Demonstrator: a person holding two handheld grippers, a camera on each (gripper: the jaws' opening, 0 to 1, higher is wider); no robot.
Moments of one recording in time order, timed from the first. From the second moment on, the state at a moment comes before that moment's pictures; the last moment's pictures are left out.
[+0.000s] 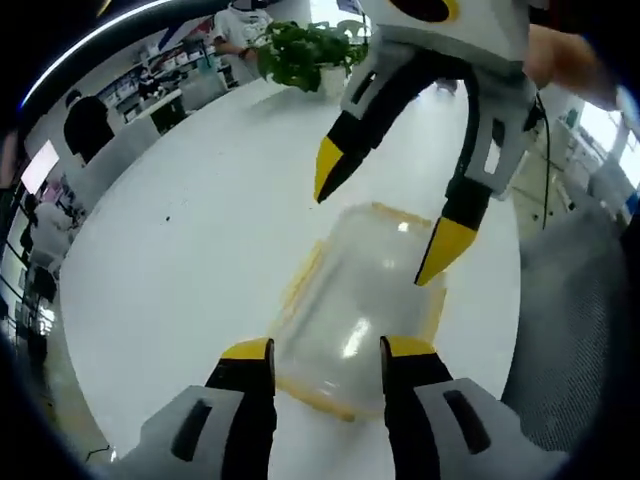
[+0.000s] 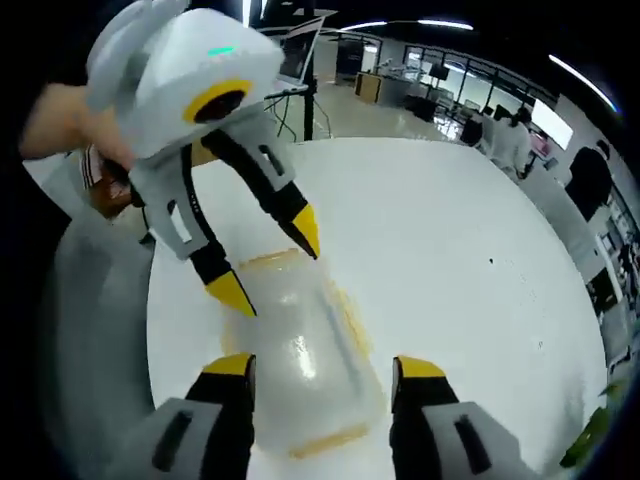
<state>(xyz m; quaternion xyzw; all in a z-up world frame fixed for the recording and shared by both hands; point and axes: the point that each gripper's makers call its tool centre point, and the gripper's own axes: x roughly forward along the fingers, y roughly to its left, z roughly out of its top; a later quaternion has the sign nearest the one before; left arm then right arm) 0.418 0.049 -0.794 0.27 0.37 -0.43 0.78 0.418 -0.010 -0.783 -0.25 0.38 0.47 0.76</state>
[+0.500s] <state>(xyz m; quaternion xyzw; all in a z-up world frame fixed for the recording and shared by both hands) 0.410 0.064 -0.784 0.19 0.38 -0.33 0.84 0.402 -0.013 -0.782 -0.13 0.37 0.35 0.85</state>
